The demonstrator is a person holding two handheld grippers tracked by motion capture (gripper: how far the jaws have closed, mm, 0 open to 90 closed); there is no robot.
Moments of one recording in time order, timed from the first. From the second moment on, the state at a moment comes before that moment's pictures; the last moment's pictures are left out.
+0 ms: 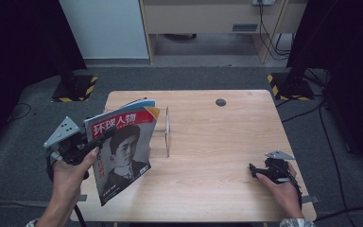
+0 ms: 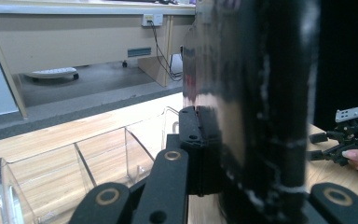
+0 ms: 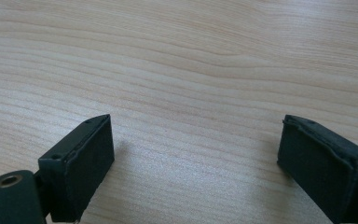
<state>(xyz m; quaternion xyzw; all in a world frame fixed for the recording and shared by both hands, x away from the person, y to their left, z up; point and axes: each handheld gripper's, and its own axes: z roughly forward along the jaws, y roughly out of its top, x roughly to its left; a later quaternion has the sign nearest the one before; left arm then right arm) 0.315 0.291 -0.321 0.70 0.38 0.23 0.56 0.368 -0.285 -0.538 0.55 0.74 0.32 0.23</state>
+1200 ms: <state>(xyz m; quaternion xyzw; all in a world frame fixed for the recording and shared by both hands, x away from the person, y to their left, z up) 0.281 0.365 -0.307 0.66 0.43 0.26 0.56 0.368 -0.285 -0.538 0.55 0.74 0.32 0.23</state>
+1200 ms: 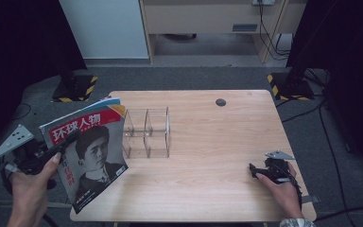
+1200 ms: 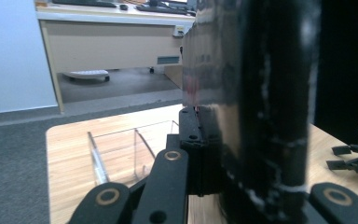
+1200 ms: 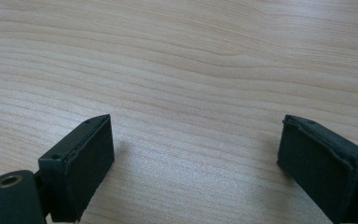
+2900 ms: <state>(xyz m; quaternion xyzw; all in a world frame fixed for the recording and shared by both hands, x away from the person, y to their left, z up) 0.394 0.368 -0.336 0.60 0.46 0.36 0.55 0.368 -0.285 -0.538 0.55 0.74 0.32 0.23</state>
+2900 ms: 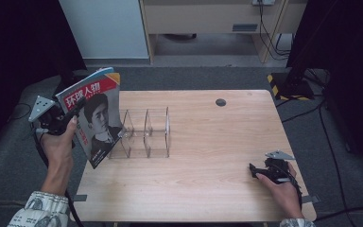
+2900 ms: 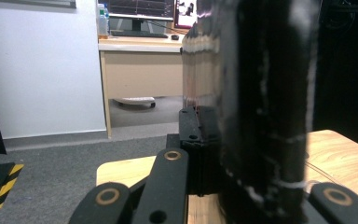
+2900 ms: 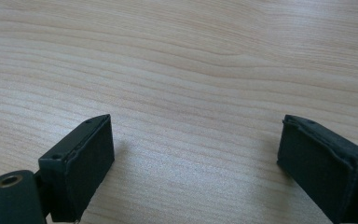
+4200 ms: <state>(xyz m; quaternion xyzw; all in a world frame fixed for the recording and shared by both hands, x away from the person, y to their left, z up) 0.388 0.359 -0.372 0.58 0.43 0.36 0.59 0.367 -0.285 -0.538 0.55 0.74 0.32 0.23</state>
